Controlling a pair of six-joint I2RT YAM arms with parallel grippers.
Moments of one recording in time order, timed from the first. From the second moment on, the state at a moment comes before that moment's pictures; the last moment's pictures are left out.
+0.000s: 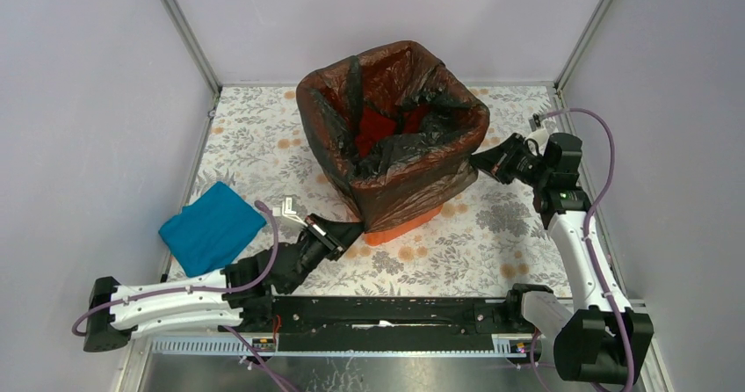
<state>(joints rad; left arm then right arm) -1.31 0.54 0.32 0.15 -0.64 -1.34 -0.06 1.01 0.77 -0.15 -0.73 0.82</state>
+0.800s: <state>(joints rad) -1.30 0.48 0.35 -0.23 -0.64 -1.47 -0.01 1.03 0.79 -0.36 -0.55 0.64</state>
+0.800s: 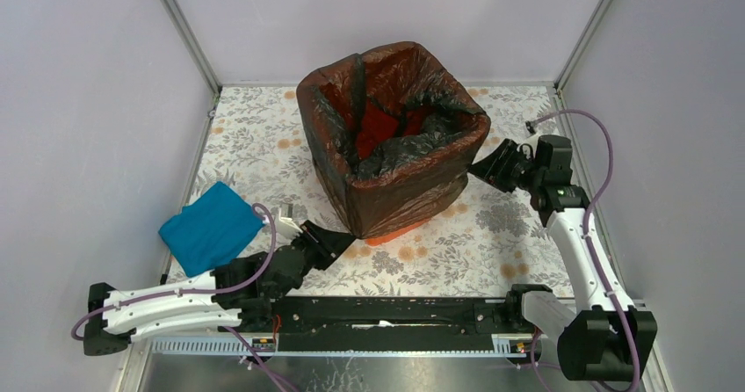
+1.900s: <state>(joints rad) -1.30 0.32 0.51 -0.52 -0.60 -1.10 0.08 2.32 1.90 0.05 -0.93 0.79</state>
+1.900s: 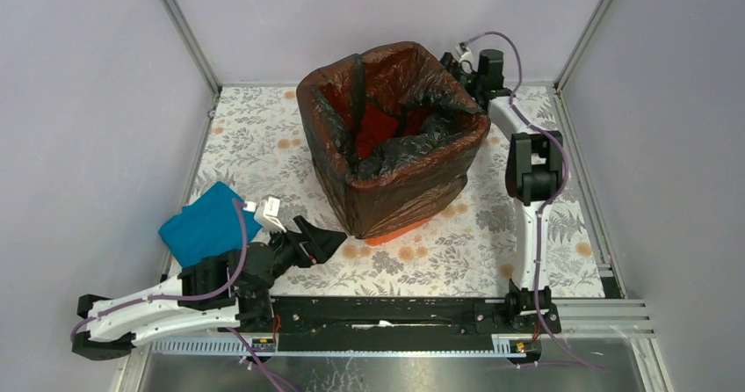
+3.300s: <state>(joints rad) -1.30 0.08 0.92 -0.87 -0.73 -1.00 0.15 1.66 0.74 0.64 -0.96 1.02</state>
